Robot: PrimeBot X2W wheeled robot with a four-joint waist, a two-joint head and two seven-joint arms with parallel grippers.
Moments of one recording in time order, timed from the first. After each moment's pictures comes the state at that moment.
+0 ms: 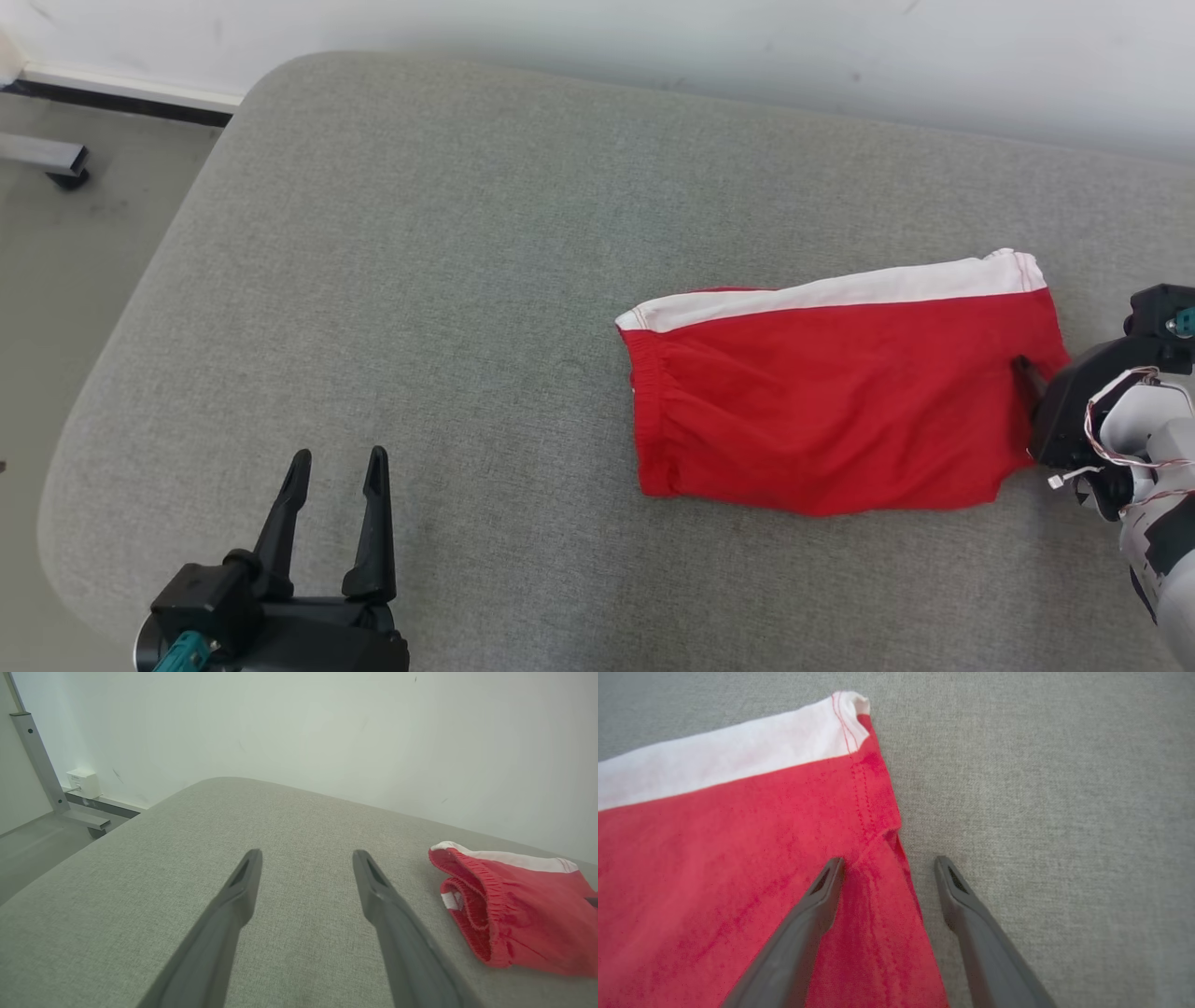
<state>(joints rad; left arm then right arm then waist) -0.10 0.05 -0.06 0.12 -0.26 -0.08 -0.26 -0.86 -0.40 0.41 1.23 0.67 0.13 0.14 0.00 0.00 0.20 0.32</state>
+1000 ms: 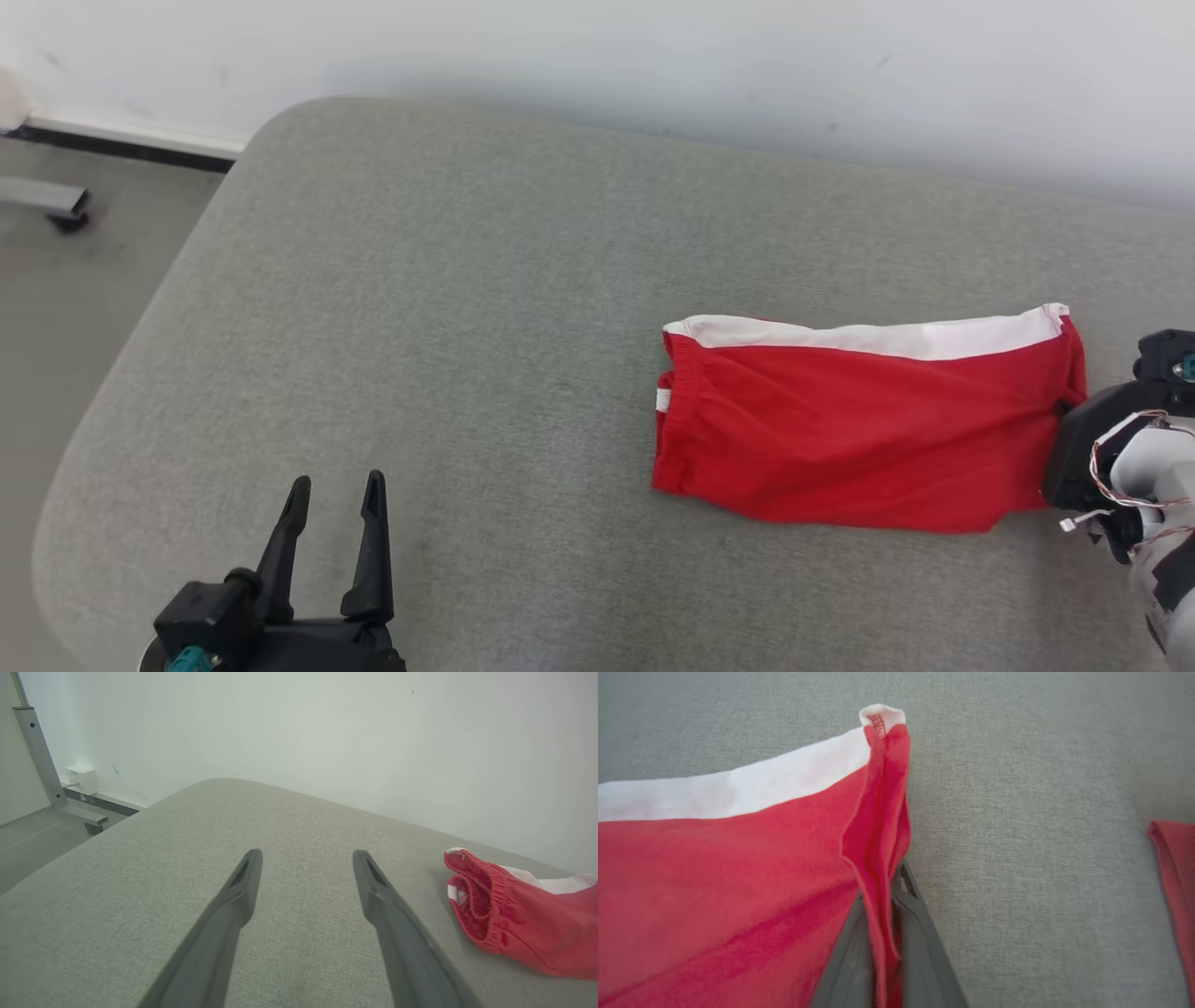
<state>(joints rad) -0.08 0.05 -0.06 0.16 -0.28 -0.07 -0.26 -0.82 -0.40 0.40 1.28 0.65 0.13 0.09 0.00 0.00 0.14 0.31</state>
